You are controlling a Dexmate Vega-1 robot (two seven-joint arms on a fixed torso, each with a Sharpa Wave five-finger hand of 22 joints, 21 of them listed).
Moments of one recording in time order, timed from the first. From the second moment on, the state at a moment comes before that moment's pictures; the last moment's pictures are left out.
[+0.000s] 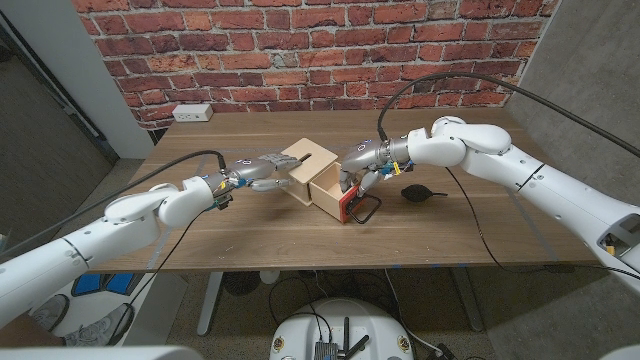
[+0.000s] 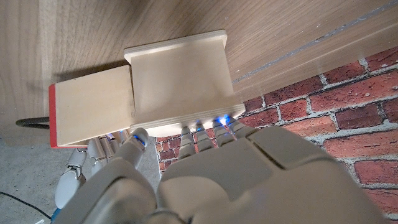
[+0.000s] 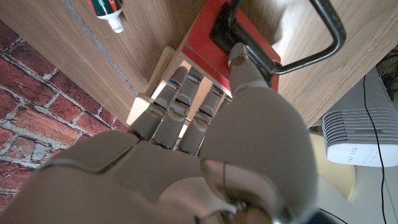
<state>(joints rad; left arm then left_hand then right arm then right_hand) 0.99 1.10 0.44 -1.86 0.50 -0.18 0.00 0.01 0.07 0.67 0.06 0.18 0.08 -0.10 0.19 0.17 0.03 -0.10 0.18 0.17 0.01 -0.03 0.18 0.16 -0.03 -0.03 0.18 0.17 -0.45 -0.79 -0.74 -1.76 -0.71 0.54 0.56 1.08 0.08 0.33 -0.23 0.19 0.94 -0.20 0.33 0.19 1.06 -0.20 0.20 0.34 1.03 -0.15 0.24 0.57 0.60 -0.06 0.49 0.20</state>
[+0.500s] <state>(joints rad) 0.99 1.10 0.44 -1.86 0.50 -0.18 -0.01 0.01 0.07 0.67 0.06 0.18 0.09 -0.09 0.19 0.17 0.04 -0.11 0.18 0.17 0.02 -0.03 0.18 0.16 -0.03 -0.03 0.18 0.17 -0.45 -0.79 -0.74 -1.77 -0.72 0.54 0.53 1.07 0.08 0.33 -0.23 0.19 0.94 -0.20 0.33 0.19 1.06 -0.20 0.20 0.34 1.03 -0.15 0.24 0.57 0.59 -0.05 0.50 0.20</state>
